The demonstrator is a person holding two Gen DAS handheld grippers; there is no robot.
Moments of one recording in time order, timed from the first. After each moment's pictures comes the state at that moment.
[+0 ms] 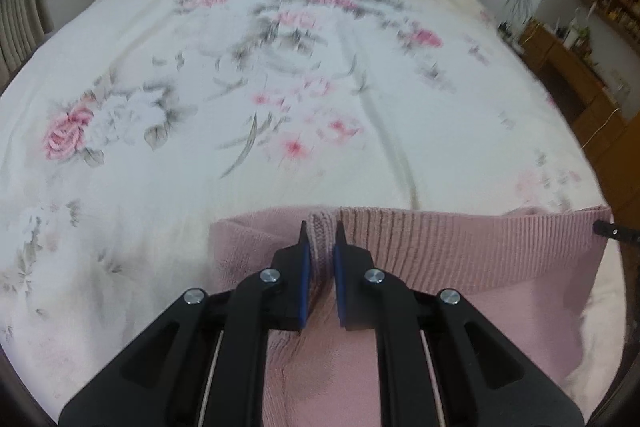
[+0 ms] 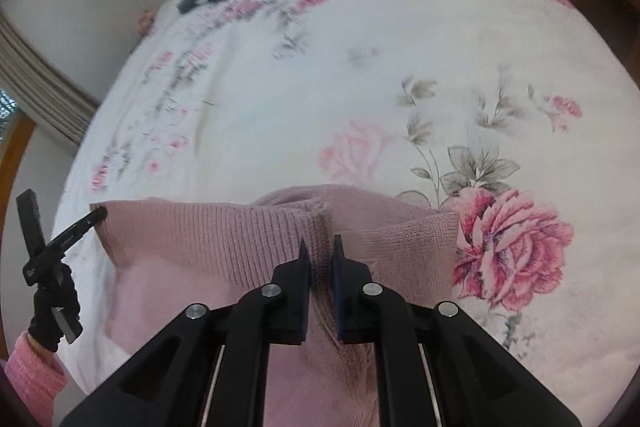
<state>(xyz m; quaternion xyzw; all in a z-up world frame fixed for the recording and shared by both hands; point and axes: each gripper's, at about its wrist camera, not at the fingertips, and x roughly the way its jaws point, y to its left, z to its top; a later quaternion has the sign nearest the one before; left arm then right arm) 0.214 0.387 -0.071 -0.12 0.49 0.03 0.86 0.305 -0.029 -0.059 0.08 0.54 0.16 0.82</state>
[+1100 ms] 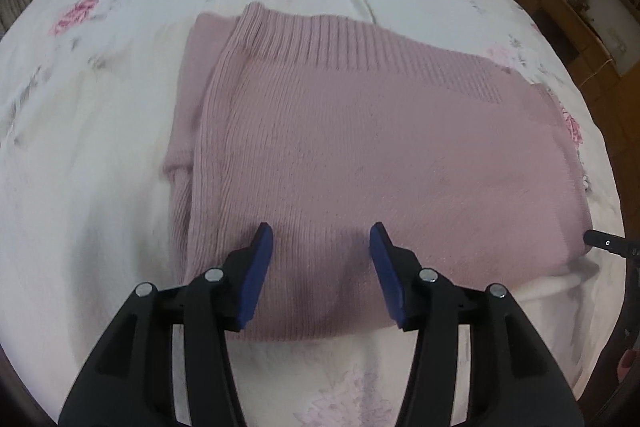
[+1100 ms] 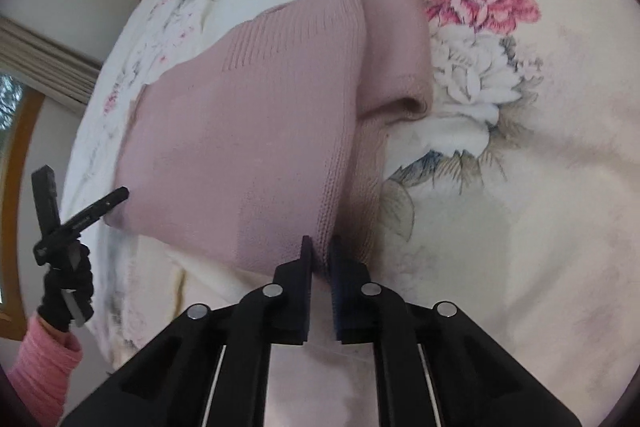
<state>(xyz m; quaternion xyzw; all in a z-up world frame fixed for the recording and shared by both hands) 0.082 0.331 -0.109 -0.13 0.56 0.00 0.82 0.141 -0.061 -0.107 0.11 0.61 0.18 0.76</state>
